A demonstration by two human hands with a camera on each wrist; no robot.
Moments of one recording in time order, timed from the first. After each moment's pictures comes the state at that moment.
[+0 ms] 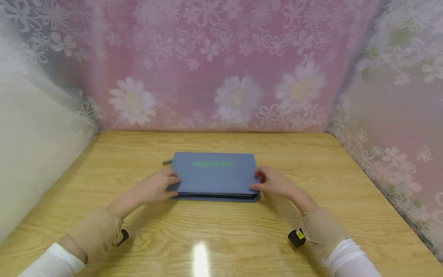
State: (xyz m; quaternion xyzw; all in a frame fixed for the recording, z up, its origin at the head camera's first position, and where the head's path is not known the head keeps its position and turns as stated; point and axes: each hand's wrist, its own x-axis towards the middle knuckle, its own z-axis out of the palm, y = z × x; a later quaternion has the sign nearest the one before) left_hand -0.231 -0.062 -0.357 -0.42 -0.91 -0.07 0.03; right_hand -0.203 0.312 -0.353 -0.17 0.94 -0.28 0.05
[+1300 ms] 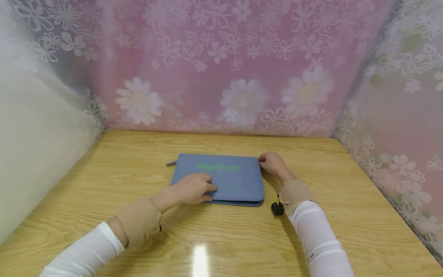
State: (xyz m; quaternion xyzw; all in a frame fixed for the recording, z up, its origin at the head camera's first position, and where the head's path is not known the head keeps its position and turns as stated) left_hand -0.230 0.017 -0.353 -0.49 -0.87 0.04 0.02; right_hand -0.298 0.324 -0.372 -0.12 0.98 -0.17 0.00
